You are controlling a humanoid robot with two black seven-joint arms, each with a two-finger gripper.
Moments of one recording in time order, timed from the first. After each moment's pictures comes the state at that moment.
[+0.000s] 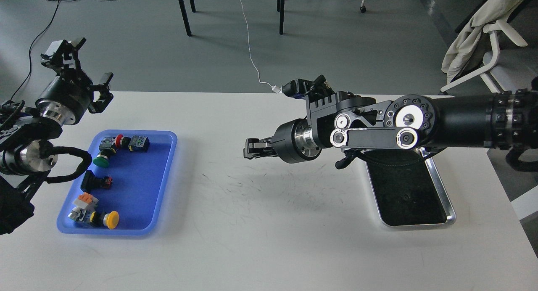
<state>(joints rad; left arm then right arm) -0.60 0.55 -0.90 -0.85 0.22 -0.20 -0.28 1.54 -0.11 -0.44 1.22 -0.46 0.17 -0.09</state>
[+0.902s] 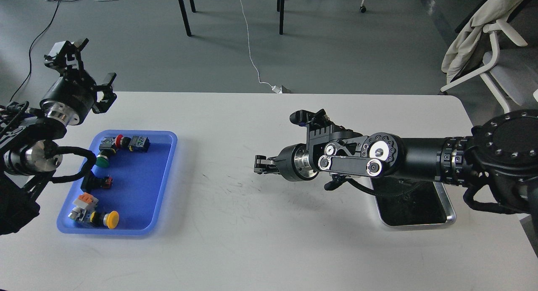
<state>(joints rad) -0.60 0.53 -0.91 -0.85 0.22 -0.20 -0.29 1.30 0.00 -0.43 0.95 -0.45 0.15 -0.09</state>
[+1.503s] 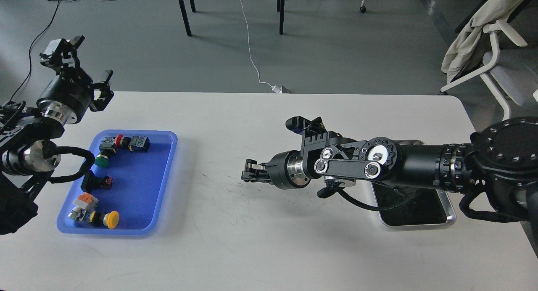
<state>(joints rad) -0.60 0.54 -0.91 -0.85 0.22 -0.21 -0.31 1.26 0.00 -0.37 0.99 -0.39 0.15 -0.06</state>
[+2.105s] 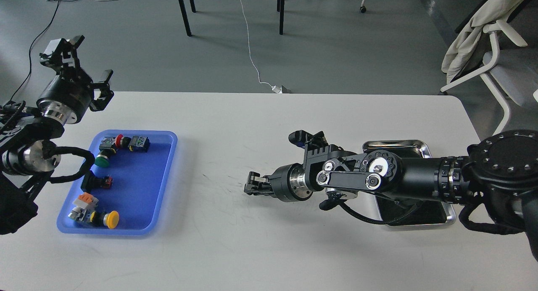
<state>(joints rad) -0.60 0.54 -0.90 -0.85 0.22 -0.21 -0.31 1.20 0.00 -0.37 0.99 -0.40 0.14 -0.06</state>
